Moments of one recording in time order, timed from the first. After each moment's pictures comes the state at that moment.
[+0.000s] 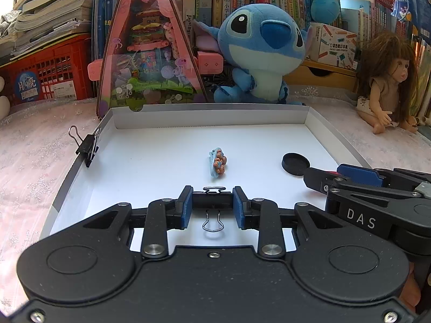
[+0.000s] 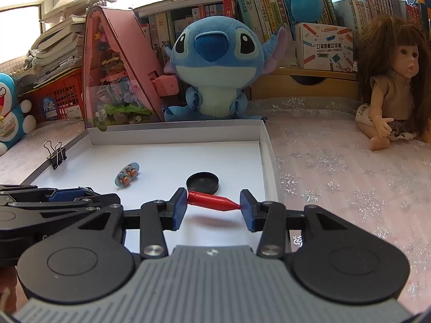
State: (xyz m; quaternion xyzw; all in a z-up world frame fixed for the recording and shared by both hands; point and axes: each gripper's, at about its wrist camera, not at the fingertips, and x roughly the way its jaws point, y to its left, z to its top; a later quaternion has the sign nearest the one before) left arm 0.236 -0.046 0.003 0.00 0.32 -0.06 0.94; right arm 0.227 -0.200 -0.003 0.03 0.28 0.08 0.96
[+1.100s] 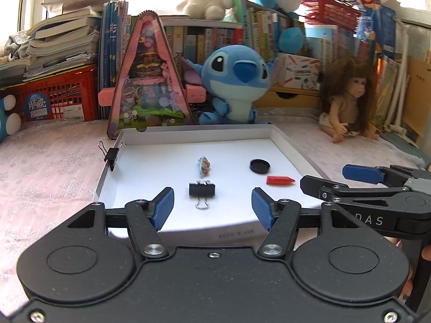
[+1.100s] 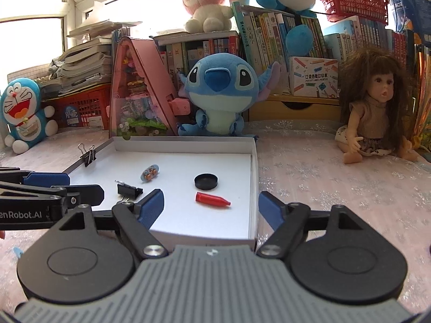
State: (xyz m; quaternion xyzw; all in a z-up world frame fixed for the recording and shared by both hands) left arm 0.142 -0.025 0.051 0.00 0.27 -0.11 0.96; right arm 0.148 -0.218 0.032 0.01 0.23 0.09 0.97
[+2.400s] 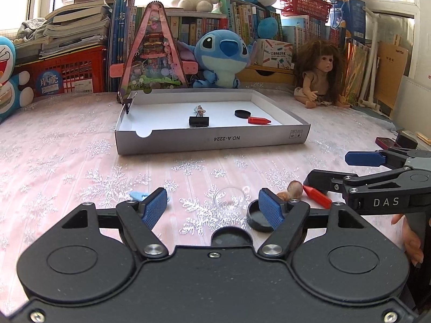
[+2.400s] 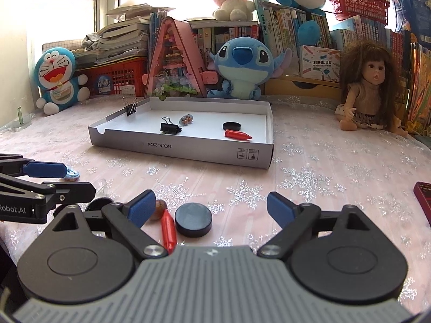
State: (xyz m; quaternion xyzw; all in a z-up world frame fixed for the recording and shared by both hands) left arm 0.018 0.018 0.009 0.00 0.27 -0.14 0.95; right arm 0.037 -0.206 0.004 -0.02 0.25 0.12 0.96
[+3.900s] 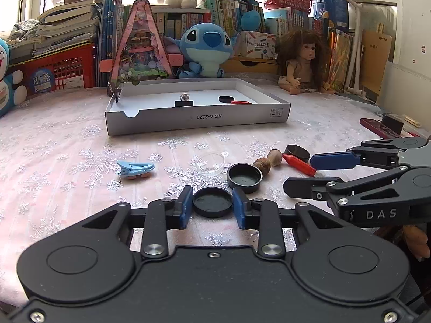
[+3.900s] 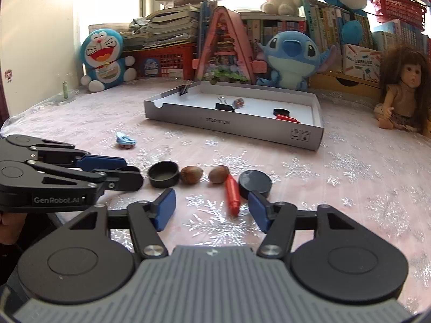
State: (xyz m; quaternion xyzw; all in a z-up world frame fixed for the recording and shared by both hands) left arm -0.018 0.015 -0.008 0.02 0.27 -0.17 0.95; right arm 0.002 -0.184 -0.004 -0.05 0.26 0.22 0.94
